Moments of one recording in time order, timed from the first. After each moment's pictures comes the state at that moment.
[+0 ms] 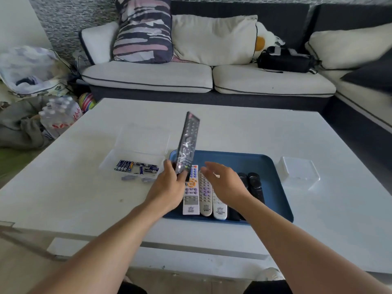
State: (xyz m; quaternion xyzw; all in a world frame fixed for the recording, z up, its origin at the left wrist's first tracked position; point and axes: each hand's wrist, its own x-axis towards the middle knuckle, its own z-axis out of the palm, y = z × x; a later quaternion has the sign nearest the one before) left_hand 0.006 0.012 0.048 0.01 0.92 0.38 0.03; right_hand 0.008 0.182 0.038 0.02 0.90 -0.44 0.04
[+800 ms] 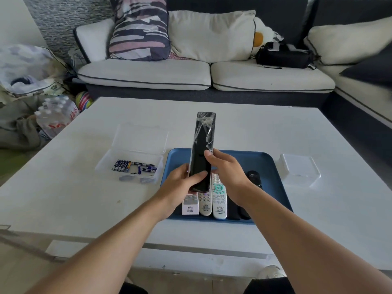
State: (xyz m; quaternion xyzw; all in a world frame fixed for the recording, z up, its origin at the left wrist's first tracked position) left_hand -0.002 0.022 0.031 0.06 0.68 0.70 0.20; right_hand -0.002 0.181 0.055 0.06 0.69 -0.72 0.07
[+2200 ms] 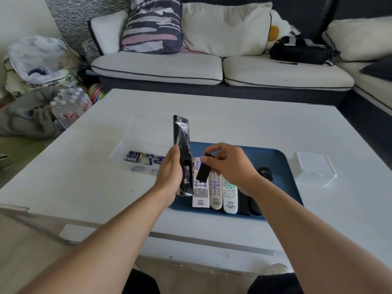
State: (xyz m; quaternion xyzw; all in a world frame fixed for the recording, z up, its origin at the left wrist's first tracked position) left_hand -0.017 0.003 0.026 -0.13 0.67 0.73 0.04; right_hand -0.009 0.169 0.059 0.01 0.82 -0.57 0.04
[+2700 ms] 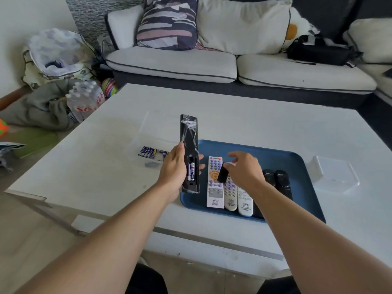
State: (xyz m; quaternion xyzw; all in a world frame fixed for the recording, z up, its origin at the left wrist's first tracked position) left_hand -0.023 -0.026 0.027 -0.12 0.66 0.74 0.04; right_hand -0.038 0.162 0.014 0.11 0.94 -0.34 0.01
